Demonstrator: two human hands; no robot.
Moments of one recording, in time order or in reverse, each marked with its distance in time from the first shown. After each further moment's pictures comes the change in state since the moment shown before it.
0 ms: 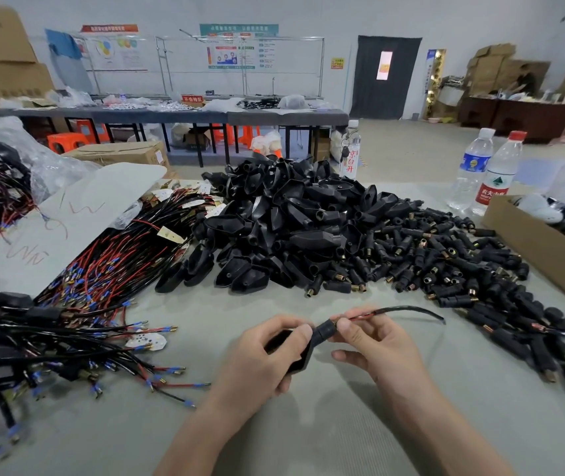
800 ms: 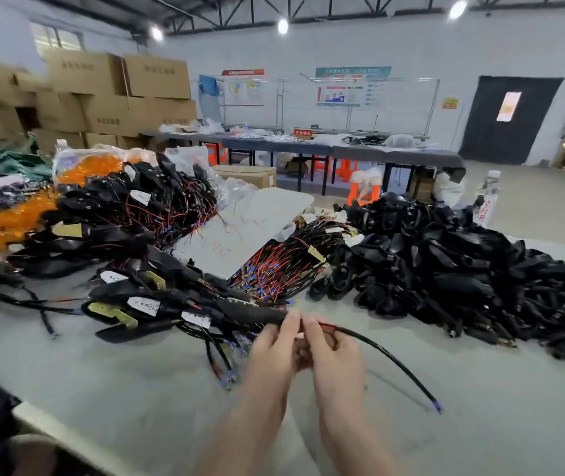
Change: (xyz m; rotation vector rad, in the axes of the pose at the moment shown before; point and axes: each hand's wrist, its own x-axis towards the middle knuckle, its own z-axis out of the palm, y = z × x) left_hand -0.093 0.020 -0.132 -0.557 0.649 -0.118; right_hand -0.060 0.040 0.267 -0.050 -0.018 0.030
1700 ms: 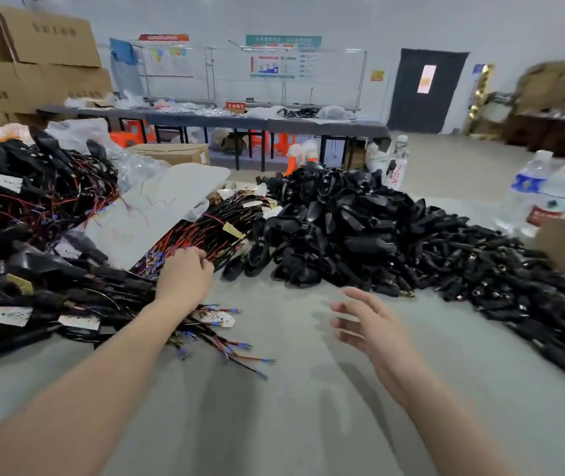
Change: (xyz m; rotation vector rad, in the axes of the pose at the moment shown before) left_hand 0.150 0.004 0.020 1.406 0.092 0.432; right_hand 0.055 -0.041 -0.179 -0.066 0.079 0.183
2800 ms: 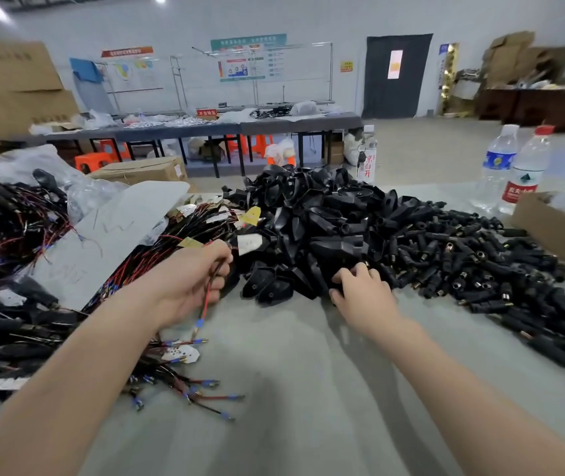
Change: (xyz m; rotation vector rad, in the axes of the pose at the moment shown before) left_hand -0.002 0.112 -0.024 -0.923 -0.635 -0.255; right_hand 0.110 -0.009 -0.046 -1.482 0.140 -0.389
